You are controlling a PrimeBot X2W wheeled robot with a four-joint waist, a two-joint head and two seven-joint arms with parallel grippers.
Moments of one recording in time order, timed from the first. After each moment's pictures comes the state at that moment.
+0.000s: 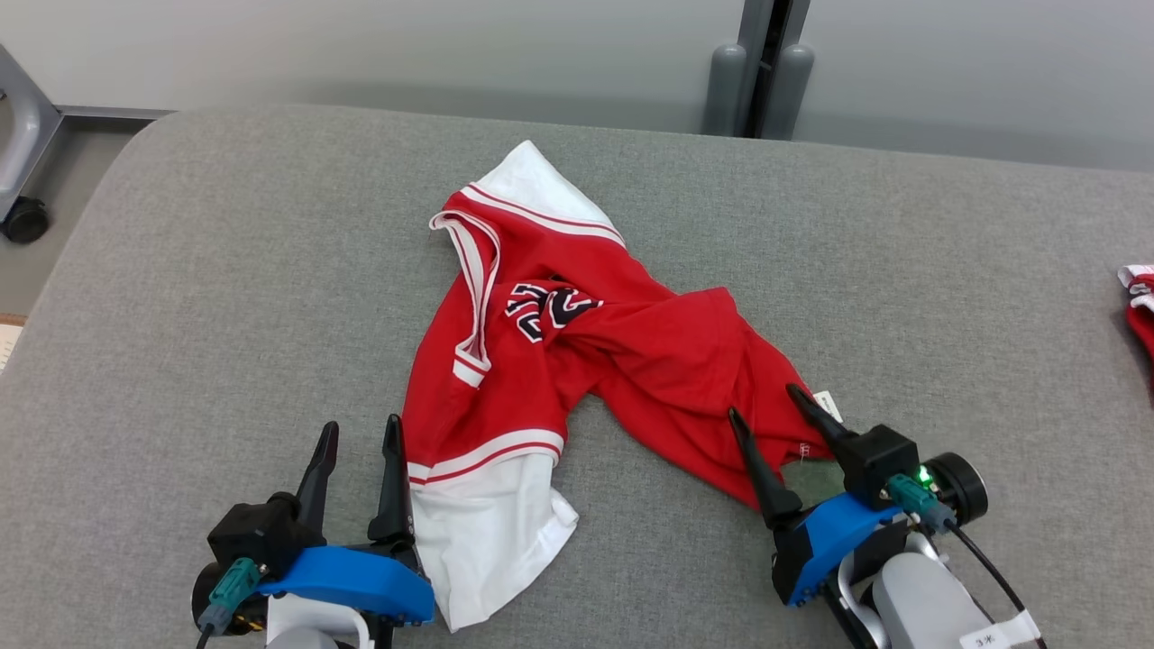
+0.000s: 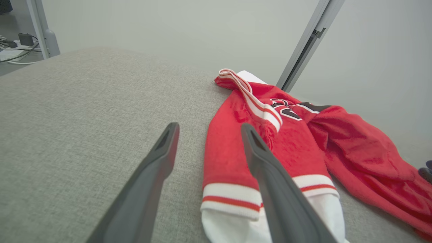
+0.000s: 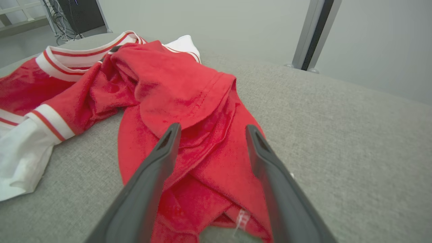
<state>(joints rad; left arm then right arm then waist) -0.13 0.05 -0.15 0.39 -0.36 -0.08 -0.26 -0.38 -0.07 0.25 0.63 0.06 0.13 -0.26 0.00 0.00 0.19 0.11</state>
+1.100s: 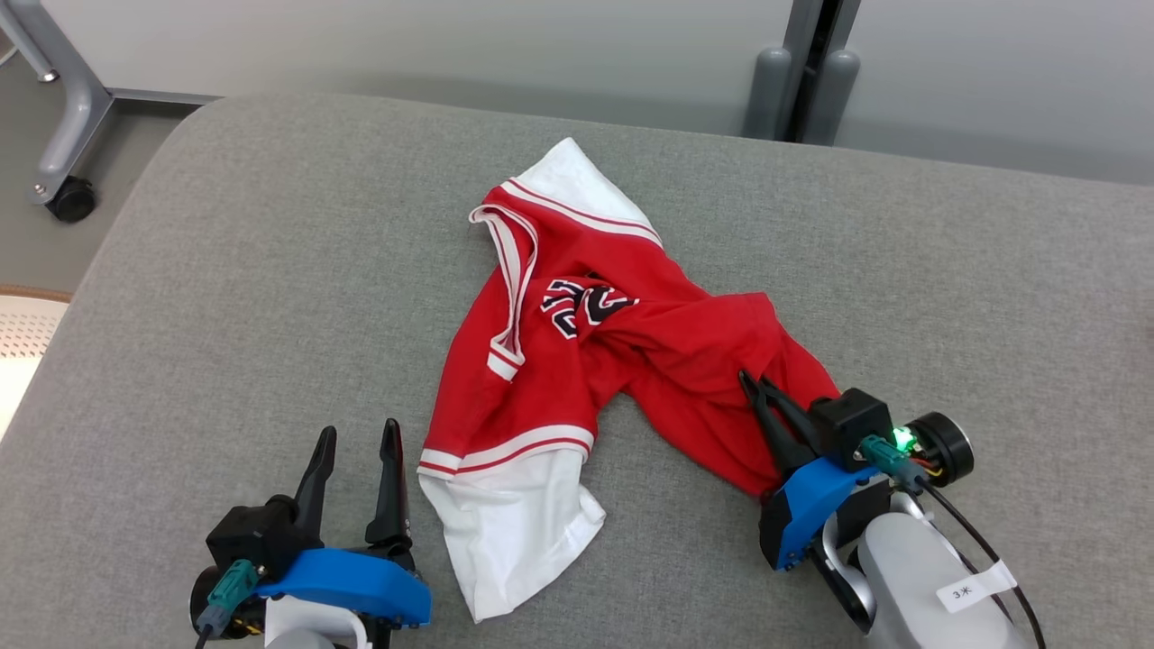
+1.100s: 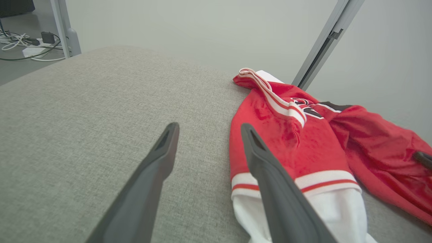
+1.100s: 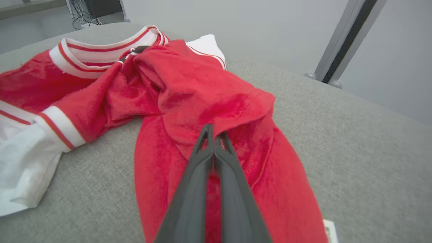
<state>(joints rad) -0.13 0.05 -0.14 0.40 -0.36 -0.09 -0.26 -0.45 -0.05 0.26 0.70 -0.01 0.13 -0.24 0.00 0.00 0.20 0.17</state>
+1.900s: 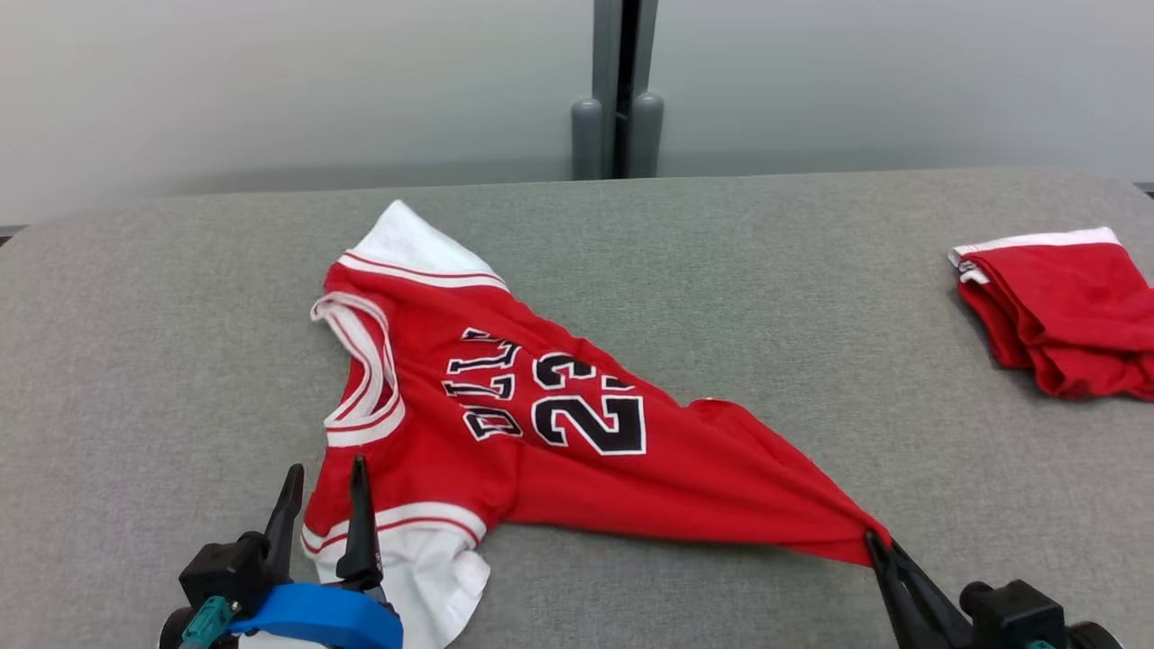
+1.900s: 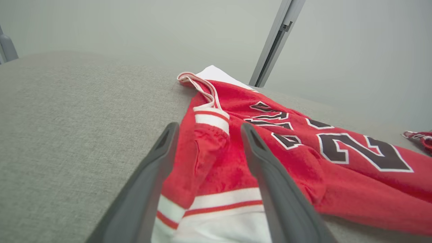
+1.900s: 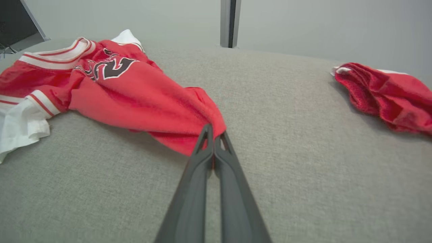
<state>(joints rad) -0.06 0.06 -0.09 0.39 -0.33 -0.09 -0.26 0.19 -0.07 0.07 -0.06 0.04 0.13 0.00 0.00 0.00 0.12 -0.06</state>
